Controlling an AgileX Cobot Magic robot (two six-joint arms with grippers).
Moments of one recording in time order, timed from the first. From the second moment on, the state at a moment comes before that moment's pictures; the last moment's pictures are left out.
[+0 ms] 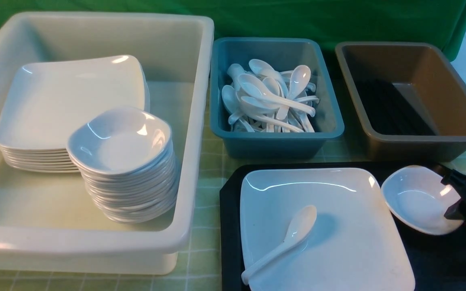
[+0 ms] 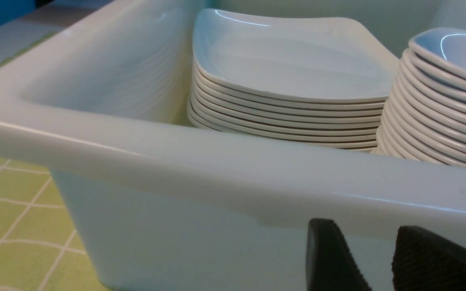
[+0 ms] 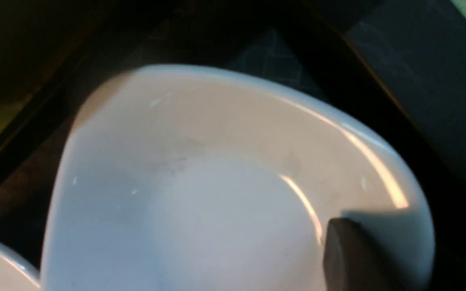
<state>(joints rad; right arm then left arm) -0.15 1.65 -0.77 0.42 0.32 0.19 0.11 0.00 0.01 0.00 0.22 -0.07</state>
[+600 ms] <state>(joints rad) -0.11 1.14 -1.05 0.61 0.79 -0.16 0.11 0.00 0.01 0.00 0.22 -0.07</state>
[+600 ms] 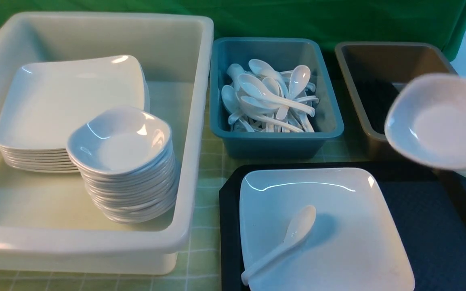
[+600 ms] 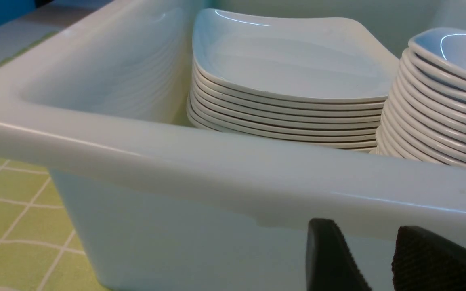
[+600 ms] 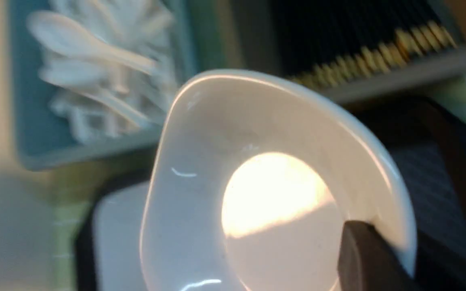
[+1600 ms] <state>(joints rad) 0.70 2.05 -1.83 0.76 0.62 -0.20 0.11 0.00 0.01 0.00 0.22 -0.07</state>
